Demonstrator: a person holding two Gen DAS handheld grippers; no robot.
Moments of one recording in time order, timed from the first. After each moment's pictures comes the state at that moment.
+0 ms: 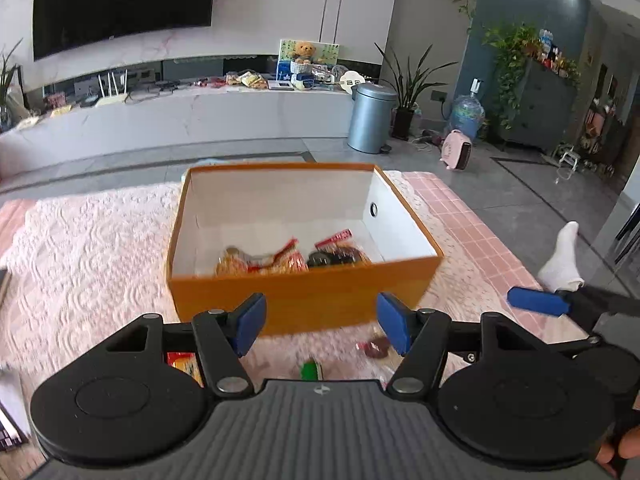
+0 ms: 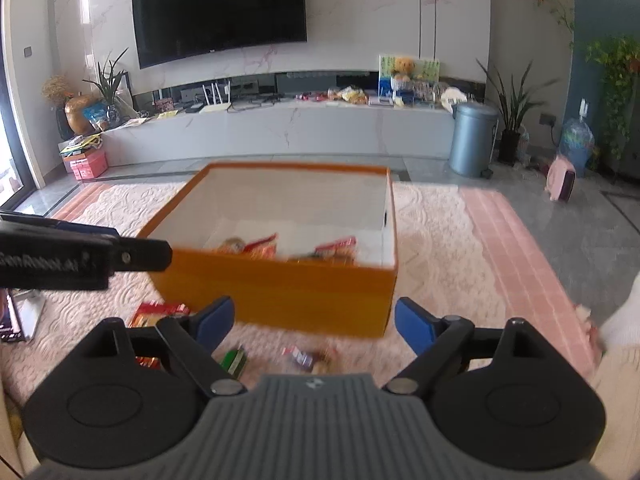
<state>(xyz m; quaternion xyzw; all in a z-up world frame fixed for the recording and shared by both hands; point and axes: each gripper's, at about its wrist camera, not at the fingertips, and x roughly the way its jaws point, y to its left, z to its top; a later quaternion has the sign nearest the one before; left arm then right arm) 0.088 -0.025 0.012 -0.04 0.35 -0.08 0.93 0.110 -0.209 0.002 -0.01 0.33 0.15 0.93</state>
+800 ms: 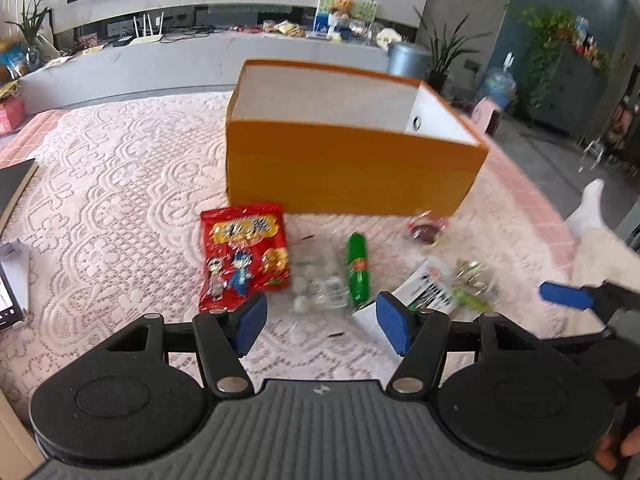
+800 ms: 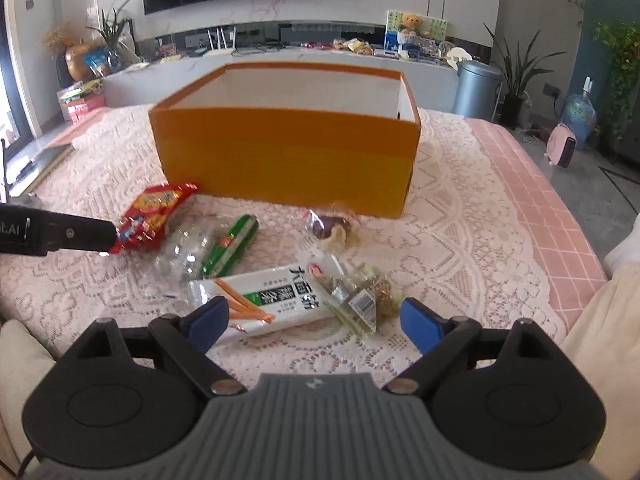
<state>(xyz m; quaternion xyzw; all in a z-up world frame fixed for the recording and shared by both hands) 0.030 0.002 -0.066 -0.06 0.41 -0.03 0.91 0.045 -0.201 -0.077 -0.05 0.39 0.14 0.91</state>
